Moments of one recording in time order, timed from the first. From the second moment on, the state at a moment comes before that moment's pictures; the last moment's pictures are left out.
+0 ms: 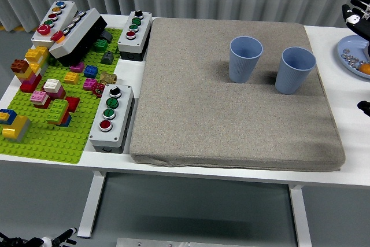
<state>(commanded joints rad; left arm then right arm) -0.18 0.08 -1.30 -0.18 1.49 -0.23 0.12 0.61 -0.28 1.24 1.07 -0.92 -0.28 0.13</state>
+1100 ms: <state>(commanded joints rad) -0.18 0.08 -1.30 -0.18 1.50 -0.23 0.12 0.61 -0.28 1.26 1.03 -0.77 -0.19 0.06</state>
